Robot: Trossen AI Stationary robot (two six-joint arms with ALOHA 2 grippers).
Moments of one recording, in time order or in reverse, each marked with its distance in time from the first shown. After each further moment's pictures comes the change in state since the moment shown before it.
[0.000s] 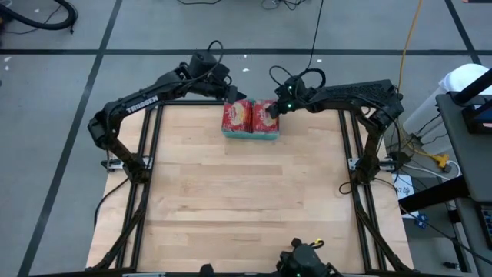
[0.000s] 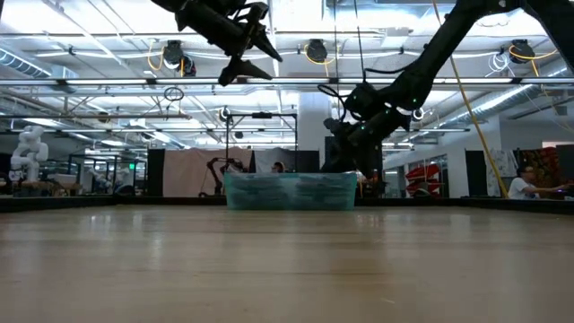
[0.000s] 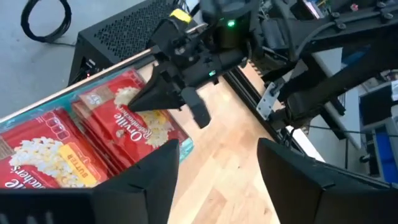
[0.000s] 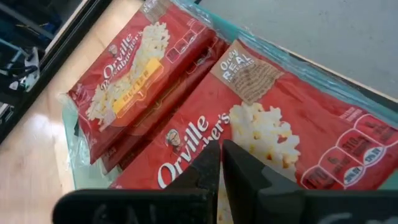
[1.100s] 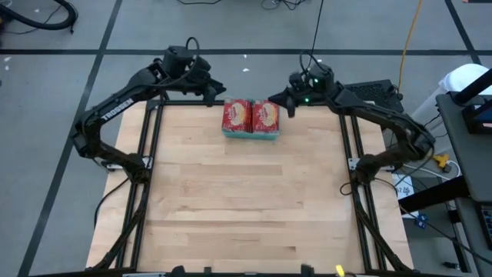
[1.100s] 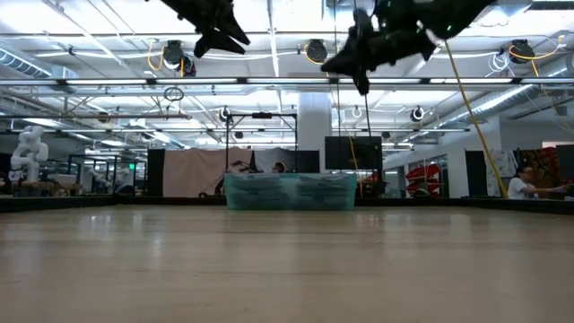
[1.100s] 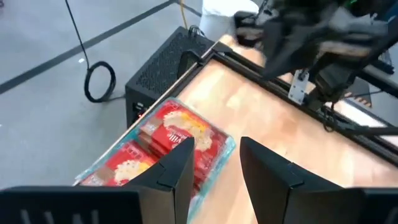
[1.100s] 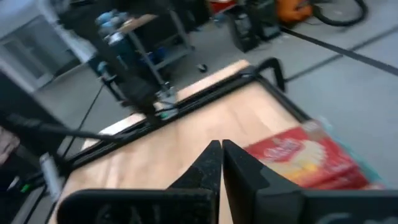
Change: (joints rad) left arm 0.046 -0.186 0.001 -0.153 -0.093 0.379; right arm 0.078 -0.448 -0.008 -0.033 -0.161 -0.057
